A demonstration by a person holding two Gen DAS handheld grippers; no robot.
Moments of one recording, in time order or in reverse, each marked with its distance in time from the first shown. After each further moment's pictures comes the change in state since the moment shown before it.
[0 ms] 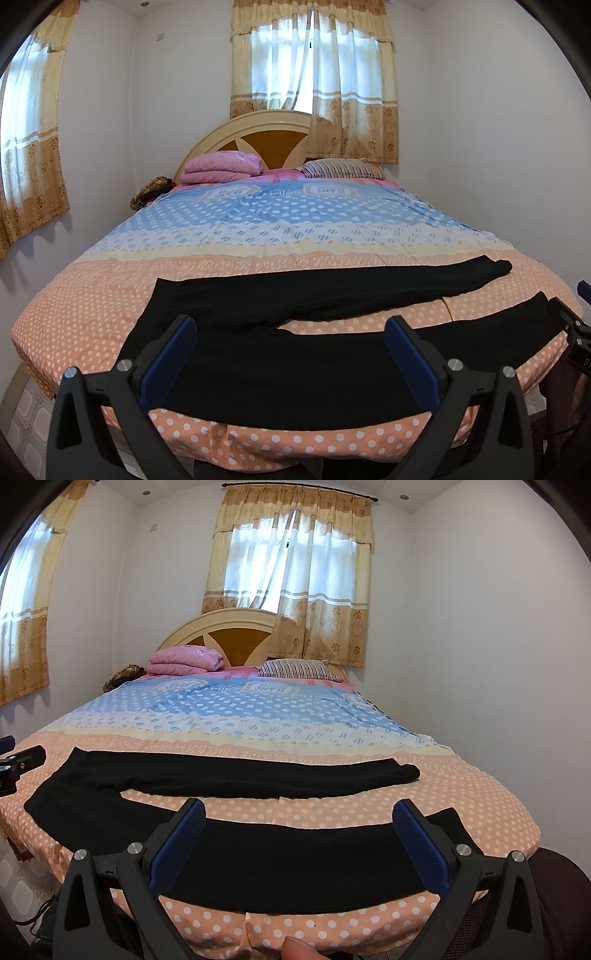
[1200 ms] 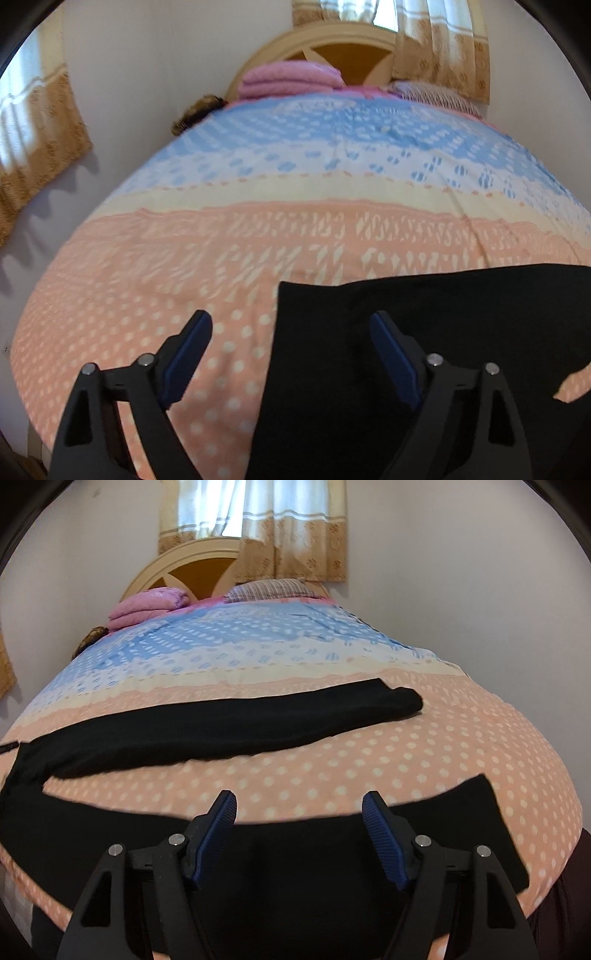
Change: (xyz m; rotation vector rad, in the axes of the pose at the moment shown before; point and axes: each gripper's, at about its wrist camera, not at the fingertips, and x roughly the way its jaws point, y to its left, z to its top) left arm 0.277 0.225 0.014 -0.035 0.345 0.208; right arm 0.164 -0.096 -0.016 0.109 0.330 -0.021
